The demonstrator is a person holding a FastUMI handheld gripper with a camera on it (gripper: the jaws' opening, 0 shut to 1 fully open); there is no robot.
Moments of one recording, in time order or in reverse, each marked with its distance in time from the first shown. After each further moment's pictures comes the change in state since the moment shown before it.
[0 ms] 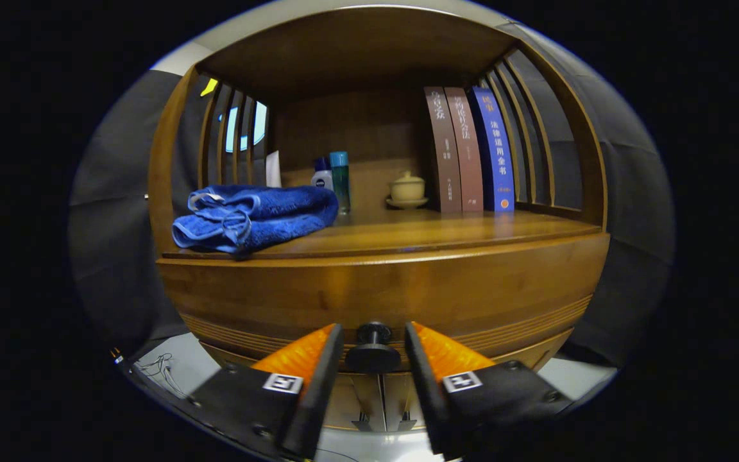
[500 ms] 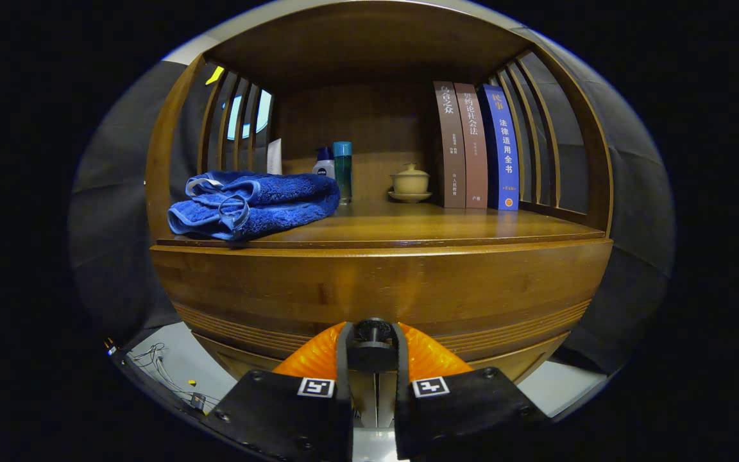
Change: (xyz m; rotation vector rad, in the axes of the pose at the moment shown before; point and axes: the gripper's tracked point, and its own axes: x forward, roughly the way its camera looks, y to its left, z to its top) arm 0.009 0.000 -0.006 -0.045 0.042 -0.007
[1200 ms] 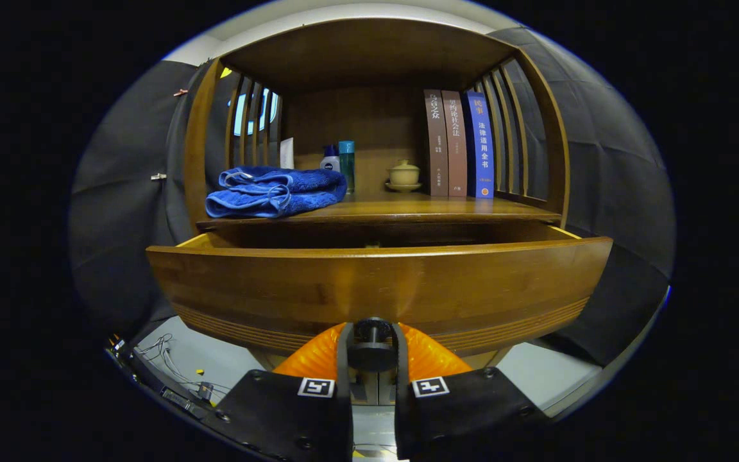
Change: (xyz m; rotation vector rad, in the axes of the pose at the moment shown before) arm -0.100 0.001 -0.024 -0.007 0.053 -0.006
